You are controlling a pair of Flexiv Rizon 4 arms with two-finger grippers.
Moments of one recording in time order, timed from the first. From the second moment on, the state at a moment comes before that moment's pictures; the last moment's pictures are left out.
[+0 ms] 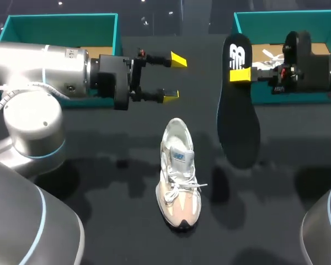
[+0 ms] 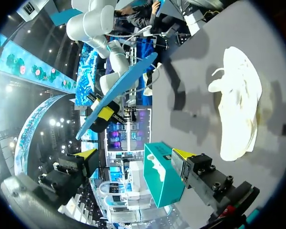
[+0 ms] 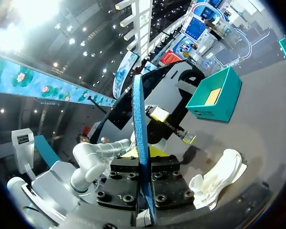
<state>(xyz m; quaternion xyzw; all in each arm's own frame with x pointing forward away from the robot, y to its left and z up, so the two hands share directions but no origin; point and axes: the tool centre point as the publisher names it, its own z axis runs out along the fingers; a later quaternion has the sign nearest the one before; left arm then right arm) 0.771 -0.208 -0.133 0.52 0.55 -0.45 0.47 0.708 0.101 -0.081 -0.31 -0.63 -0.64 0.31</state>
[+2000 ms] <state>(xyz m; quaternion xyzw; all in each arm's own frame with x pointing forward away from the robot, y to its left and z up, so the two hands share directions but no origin) 0.795 -0.254 -0.148 0.51 0.53 -0.49 0.47 0.829 0.142 -0.145 -0.53 -0.45 -0.49 0.53</state>
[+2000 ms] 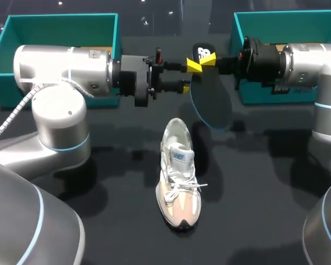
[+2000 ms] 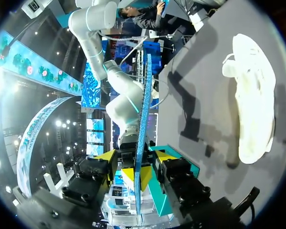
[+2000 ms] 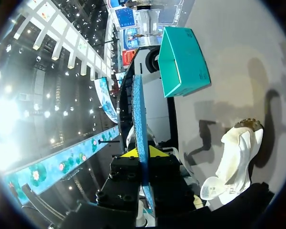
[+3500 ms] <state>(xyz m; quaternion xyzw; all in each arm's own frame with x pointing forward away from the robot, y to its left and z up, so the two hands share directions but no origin) 0.798 -0.218 -0.155 0.44 0.60 -0.53 0.41 0.803 0.113 -0.141 -0.47 -0.47 -0.53 0.52</state>
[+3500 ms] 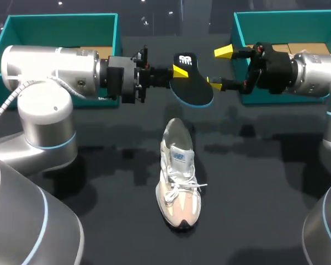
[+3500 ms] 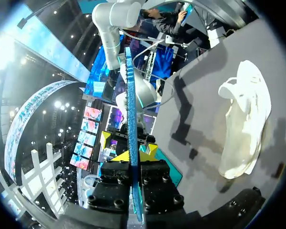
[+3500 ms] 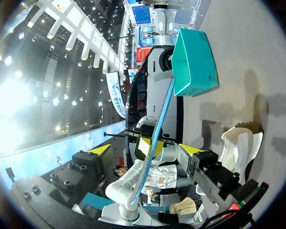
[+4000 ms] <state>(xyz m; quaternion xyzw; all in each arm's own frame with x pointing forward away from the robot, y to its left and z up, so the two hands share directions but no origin) 0.789 -0.202 -0.156 0.30 0.70 -0.60 0.24 0.787 0.097 -0.136 -0.48 -0.47 -0.54 0.51</state>
